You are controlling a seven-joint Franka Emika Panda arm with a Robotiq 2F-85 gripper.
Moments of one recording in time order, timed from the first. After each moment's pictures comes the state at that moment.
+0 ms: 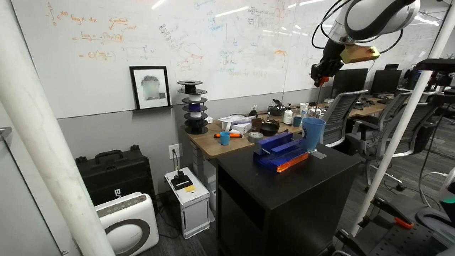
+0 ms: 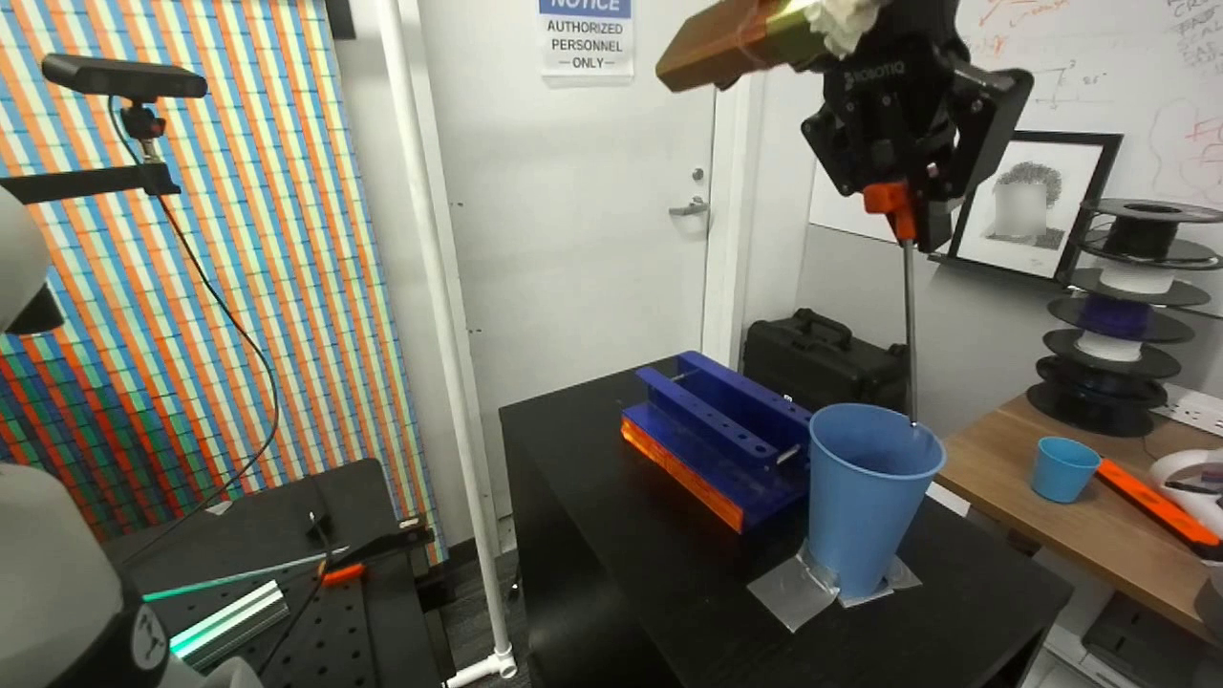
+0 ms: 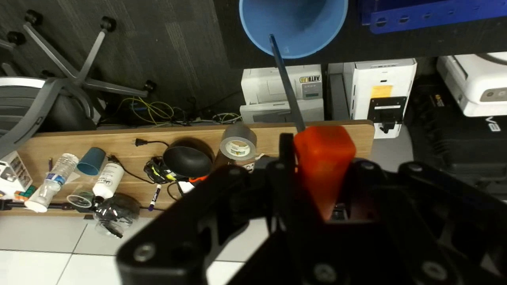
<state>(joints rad) -0.15 -0.29 -0.05 -2.42 -0.24 2.57 0.08</state>
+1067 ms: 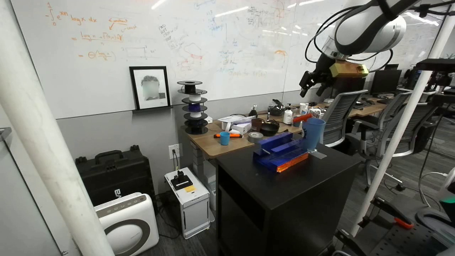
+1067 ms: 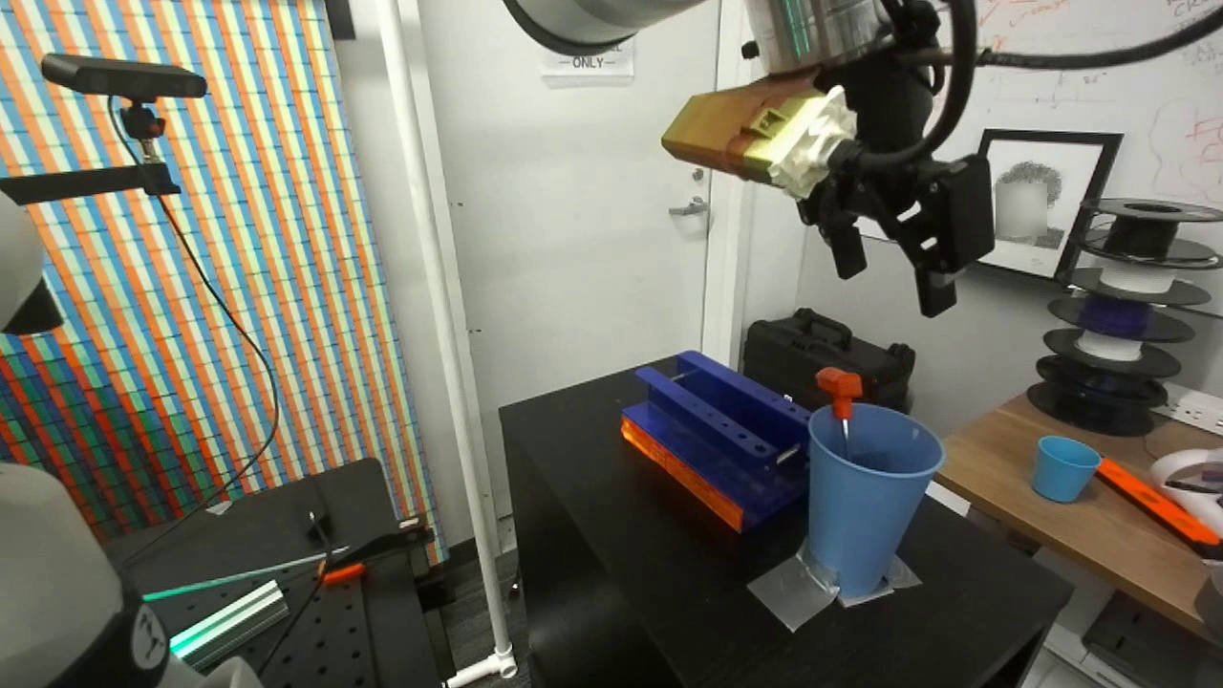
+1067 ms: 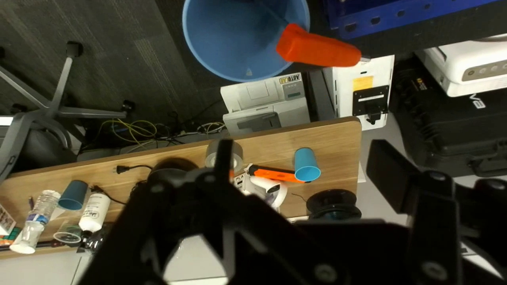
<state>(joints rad) -0.12 -0.20 -0.06 -2.45 -0.11 2.69 0.10</state>
